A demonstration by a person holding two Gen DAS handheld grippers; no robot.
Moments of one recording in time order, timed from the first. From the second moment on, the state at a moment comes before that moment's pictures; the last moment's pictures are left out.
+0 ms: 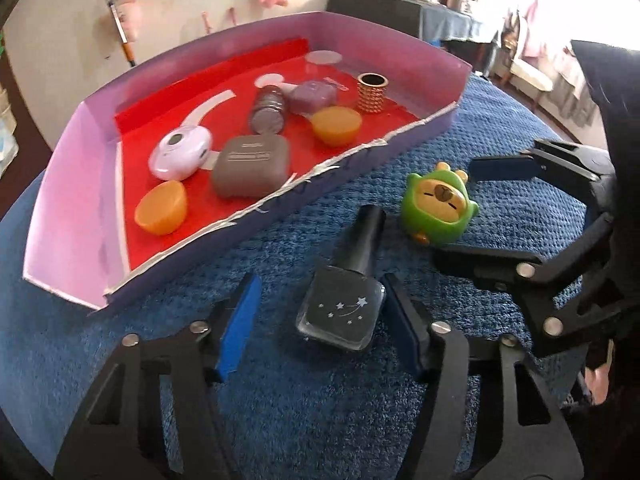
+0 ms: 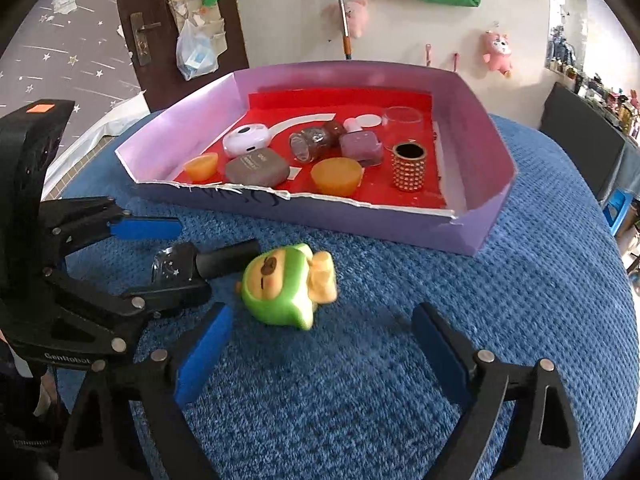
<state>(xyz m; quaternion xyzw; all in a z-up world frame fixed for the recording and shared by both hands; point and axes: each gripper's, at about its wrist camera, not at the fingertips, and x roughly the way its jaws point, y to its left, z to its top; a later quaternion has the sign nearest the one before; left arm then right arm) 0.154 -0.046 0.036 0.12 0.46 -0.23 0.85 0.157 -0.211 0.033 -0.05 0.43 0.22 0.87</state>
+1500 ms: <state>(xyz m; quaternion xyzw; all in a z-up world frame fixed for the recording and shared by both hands) 0.092 0.013 0.111 0.01 0.33 -0.18 0.93 0.102 -0.213 0.102 -0.01 0.31 0.25 0.92</state>
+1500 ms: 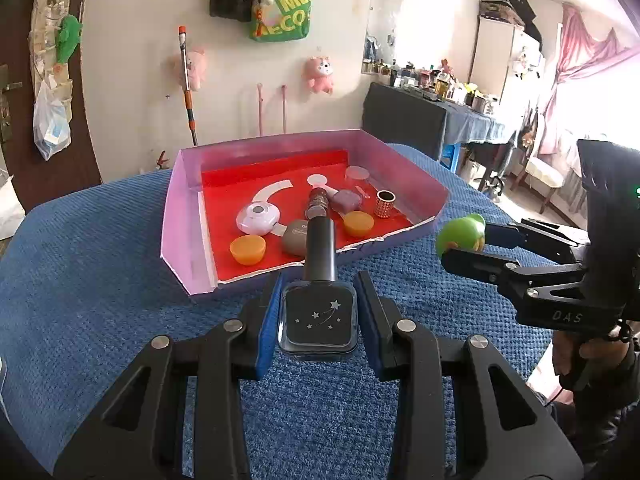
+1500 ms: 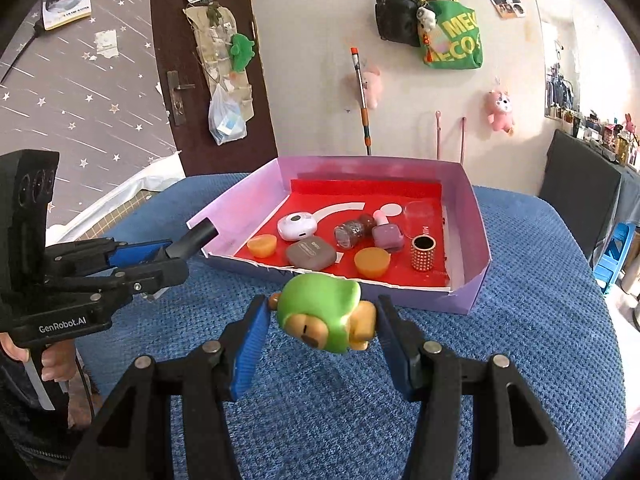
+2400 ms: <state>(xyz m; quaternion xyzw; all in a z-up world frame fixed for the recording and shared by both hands) 0.285 0.021 0.110 0.01 0.45 -0.18 0.87 0.301 -0.161 0.134 -0.04 0.40 0.23 0.89</state>
